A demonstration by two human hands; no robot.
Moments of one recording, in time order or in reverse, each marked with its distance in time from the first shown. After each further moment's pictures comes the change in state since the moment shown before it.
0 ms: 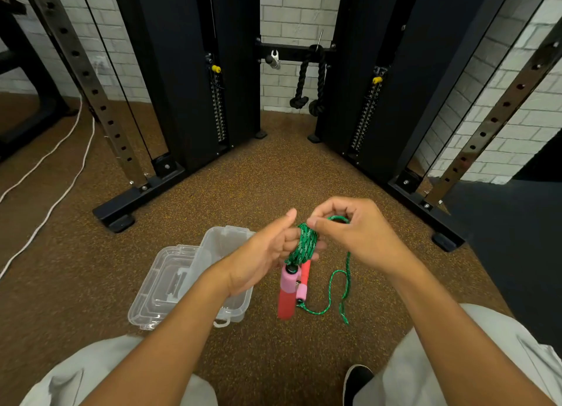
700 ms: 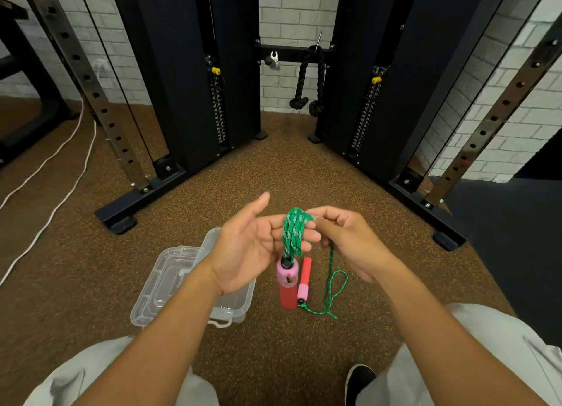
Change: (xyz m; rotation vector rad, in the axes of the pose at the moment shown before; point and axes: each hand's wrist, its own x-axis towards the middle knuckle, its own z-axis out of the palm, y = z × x) left_hand -0.008 0.006 -0.011 -0.400 -0.049 0.163; right_hand 0.012 0.037 0.019 0.372 -0.008 0.185
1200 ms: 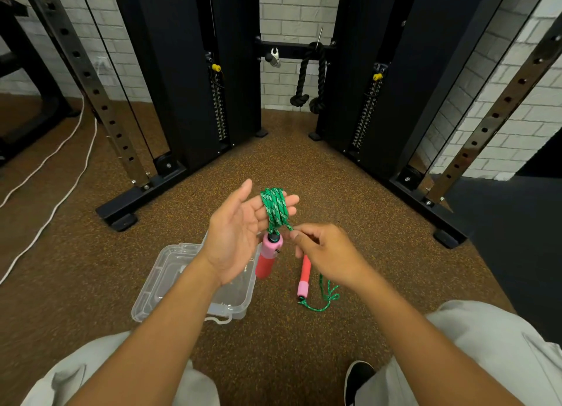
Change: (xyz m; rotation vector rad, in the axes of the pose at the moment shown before) left_hand -0.002 0.007 -0.001 0.037 0.279 0.140; right_hand -0.006 0.019 0.025 -0.558 -0.045 -0.135
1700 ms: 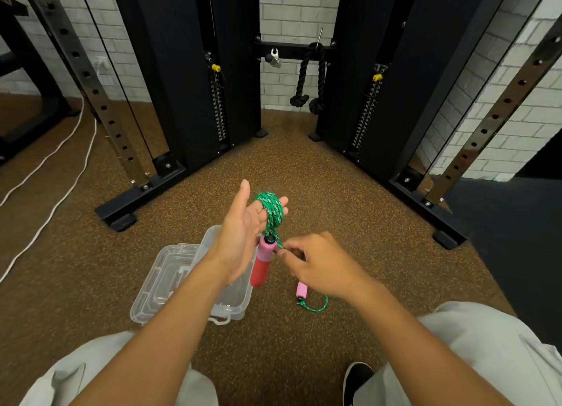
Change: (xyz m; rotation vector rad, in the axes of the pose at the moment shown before) left_hand 0.011 -0.011 0.003 0.130 0.112 -0.108; right_hand -0.007 -0.012 0.006 -0.328 -0.100 -0.140
